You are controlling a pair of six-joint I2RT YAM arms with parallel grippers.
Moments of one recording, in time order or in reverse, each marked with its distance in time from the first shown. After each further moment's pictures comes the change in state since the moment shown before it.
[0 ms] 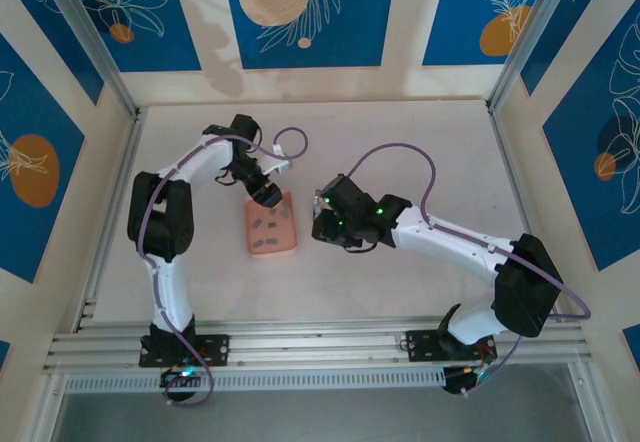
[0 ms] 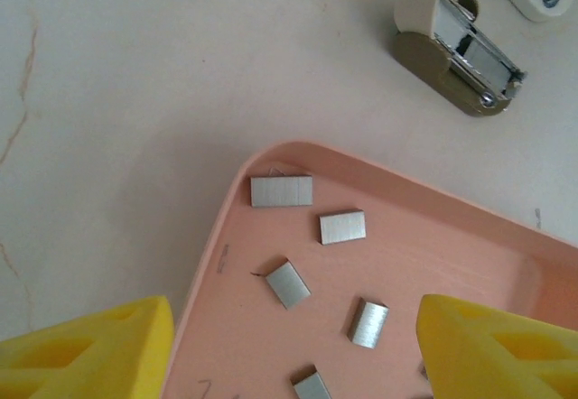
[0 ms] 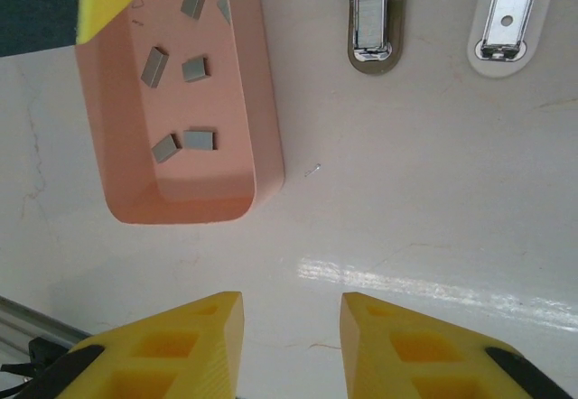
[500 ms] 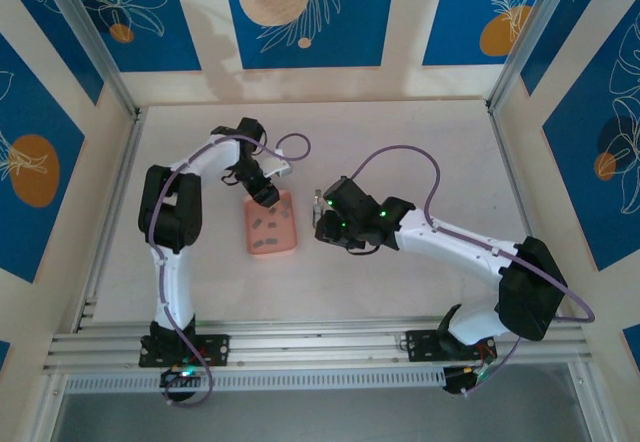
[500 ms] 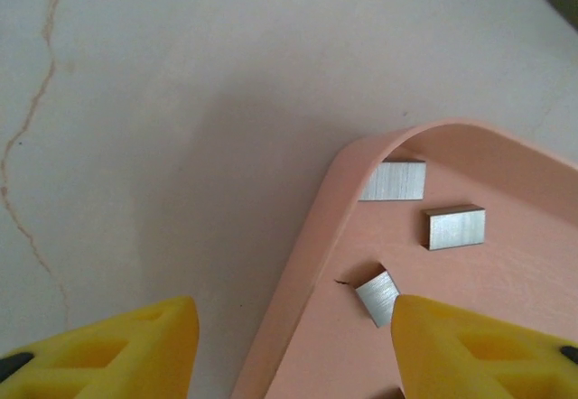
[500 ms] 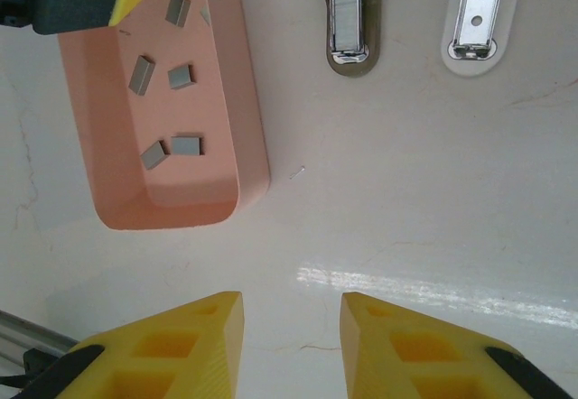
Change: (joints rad) left arm -0.003 0.093 0.042 0.006 -0.129 -0.005; right arm 0.000 -0.026 -0.029 0.003 0.019 0.020
